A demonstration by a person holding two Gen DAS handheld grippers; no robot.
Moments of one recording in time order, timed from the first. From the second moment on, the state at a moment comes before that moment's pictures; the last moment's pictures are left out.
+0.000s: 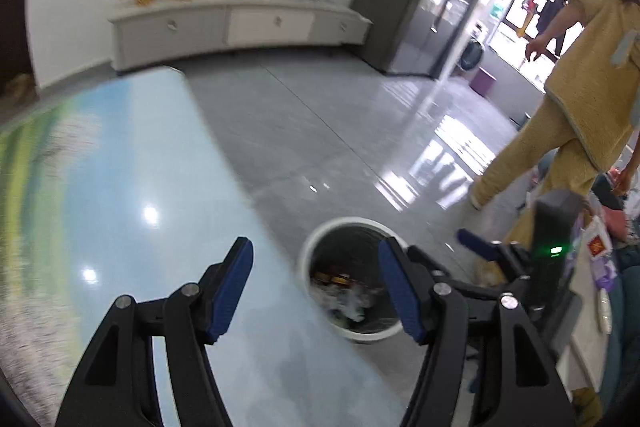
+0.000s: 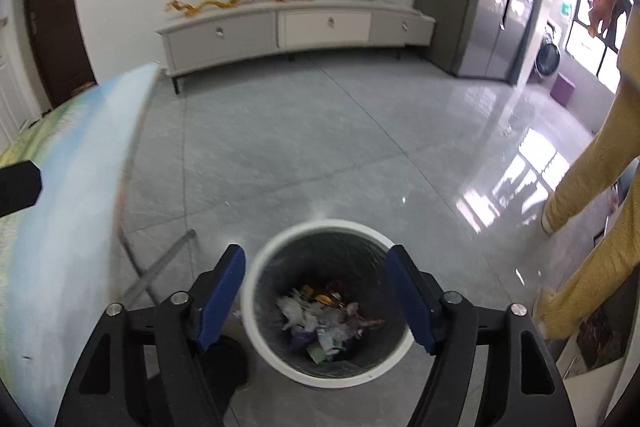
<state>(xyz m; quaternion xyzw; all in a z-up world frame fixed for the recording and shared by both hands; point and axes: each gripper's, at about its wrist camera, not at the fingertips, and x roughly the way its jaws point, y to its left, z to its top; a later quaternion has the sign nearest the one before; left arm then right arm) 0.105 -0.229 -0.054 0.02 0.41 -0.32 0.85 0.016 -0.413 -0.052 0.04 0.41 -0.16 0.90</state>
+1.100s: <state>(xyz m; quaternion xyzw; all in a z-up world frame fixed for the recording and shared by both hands) -0.014 0.087 -0.007 -0.03 0.20 0.07 0.98 -0.015 -0.118 0.035 -0.12 0.26 0.04 0.96</state>
